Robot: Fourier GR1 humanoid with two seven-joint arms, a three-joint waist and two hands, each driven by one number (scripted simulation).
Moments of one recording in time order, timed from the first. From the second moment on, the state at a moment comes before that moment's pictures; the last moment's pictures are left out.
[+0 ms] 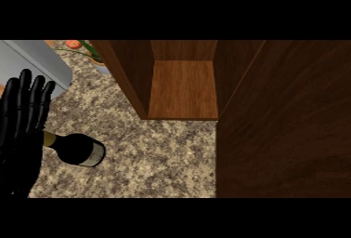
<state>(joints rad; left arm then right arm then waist) -0.02 0.10 -0.01 -2.10 -0.04 -0.01 -0.02 0.01 -0.10 -0.02 -2.10 0.01 -0.03 -0.02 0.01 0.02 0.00</state>
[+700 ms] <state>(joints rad) 0.09 0.01 -0.20 -2.14 -0.02 0.33 0.10 0.21 -0.11 0.14 -2.31 -0.09 0.11 0.14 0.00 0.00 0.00</state>
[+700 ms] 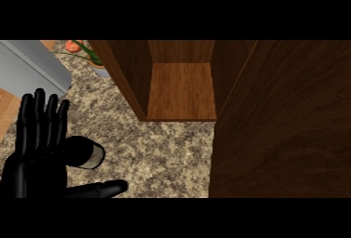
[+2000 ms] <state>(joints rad) -0.05 0.02 -0.42 -2.35 -0.38 0.64 0.55 0.05 -0.08 0.21 -2.48 -0.05 0.04 0.51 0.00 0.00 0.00</state>
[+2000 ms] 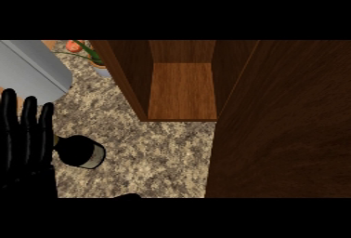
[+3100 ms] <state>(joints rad) 0.15 0.10 -0.06 -2.40 -0.06 0.52 0.46 -0.01 -0.10 0.16 -2.49 -0.04 0.03 0.58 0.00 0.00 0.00</state>
